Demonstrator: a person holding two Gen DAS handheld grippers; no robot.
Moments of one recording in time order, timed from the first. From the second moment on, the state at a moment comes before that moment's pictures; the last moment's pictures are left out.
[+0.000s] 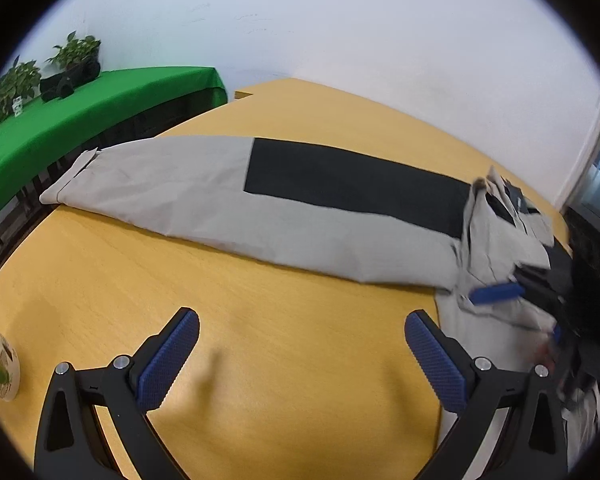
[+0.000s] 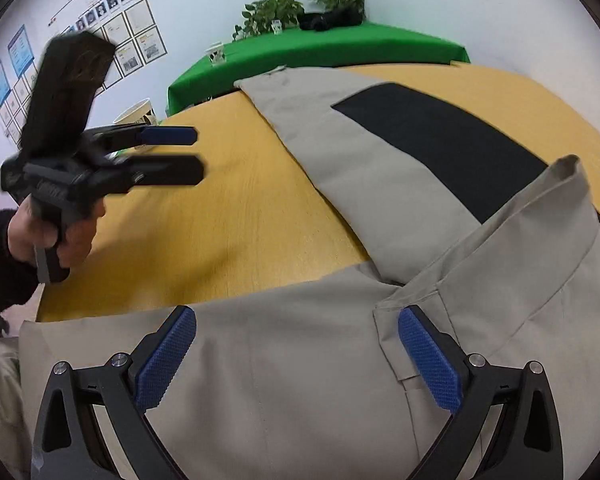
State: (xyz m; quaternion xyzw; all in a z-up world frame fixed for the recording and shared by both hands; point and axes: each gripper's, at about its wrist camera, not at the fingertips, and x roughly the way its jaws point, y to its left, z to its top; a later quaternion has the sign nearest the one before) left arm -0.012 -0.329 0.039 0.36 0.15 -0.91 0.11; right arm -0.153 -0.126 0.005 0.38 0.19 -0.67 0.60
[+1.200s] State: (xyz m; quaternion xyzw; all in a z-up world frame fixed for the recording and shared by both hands) left arm -0.085 -0.309 0.228 0.17 0.17 -0.96 0.15; right arm 0.023 0.261 0.094 0.27 -0.13 -0.87 0.40
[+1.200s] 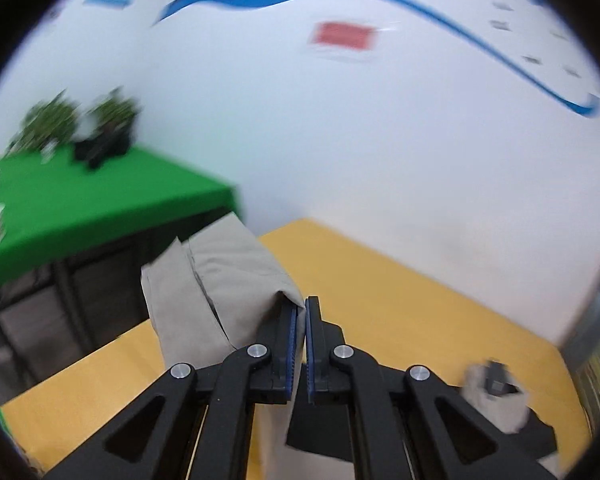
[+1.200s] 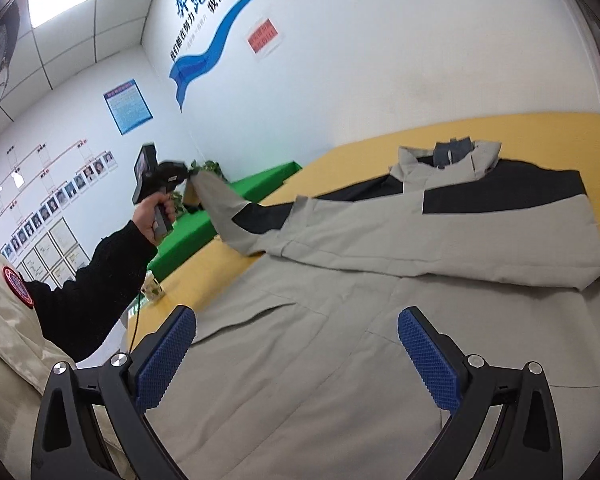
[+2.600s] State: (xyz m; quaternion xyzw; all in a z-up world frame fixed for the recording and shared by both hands) left arm -0.053 -0.043 0.110 0.33 0.02 -0.94 -0.07; right arm -0.077 0.223 0.111 0.30 0.01 -0.93 0.21
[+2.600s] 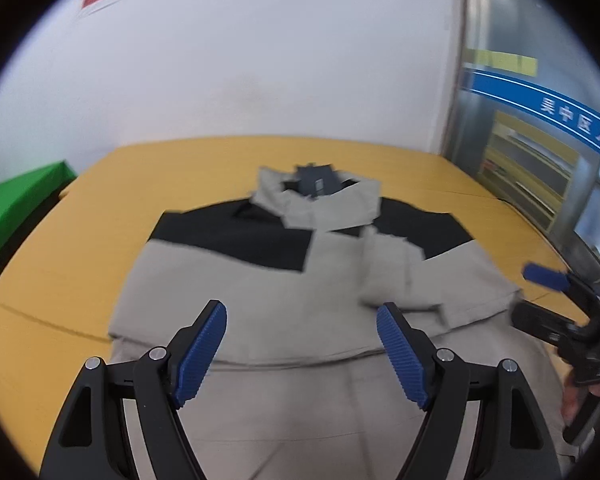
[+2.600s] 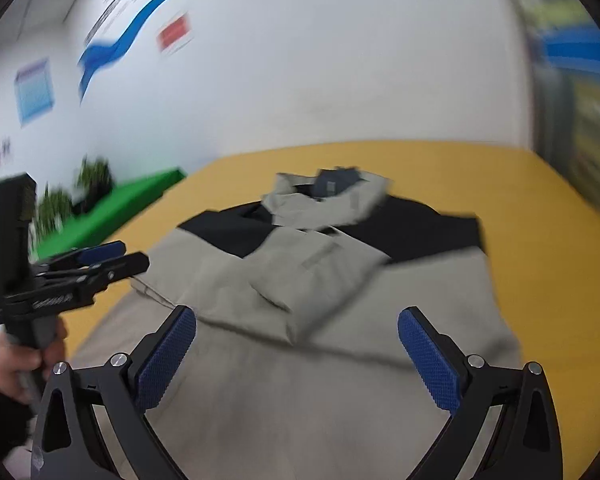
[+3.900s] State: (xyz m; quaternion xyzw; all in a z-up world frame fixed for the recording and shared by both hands) left arm -0.118 -0.088 0.035 0.43 0.00 -0.90 -0.08; right arm -0.107 0.396 0.030 0.43 -0.06 -0.90 -0.03
